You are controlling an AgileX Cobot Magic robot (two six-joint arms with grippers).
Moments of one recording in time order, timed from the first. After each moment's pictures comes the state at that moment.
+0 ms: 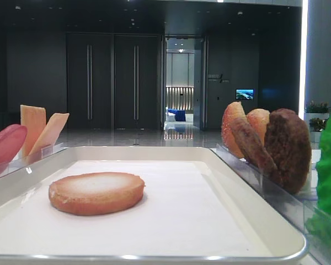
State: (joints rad) left arm -0.09 -0.02 -0.47 0.07 1.11 0.00; right arm 0.69 1.33 -0.87 0.02 1.06 0.45
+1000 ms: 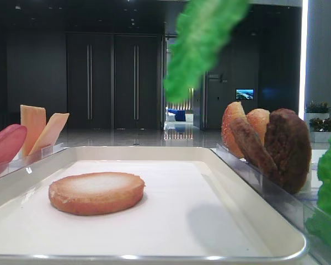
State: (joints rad) left arm -0.09 -0.02 -0.47 0.07 1.11 0.00; right arm 0.69 1.33 -1.11 0.42 0.95 0.14
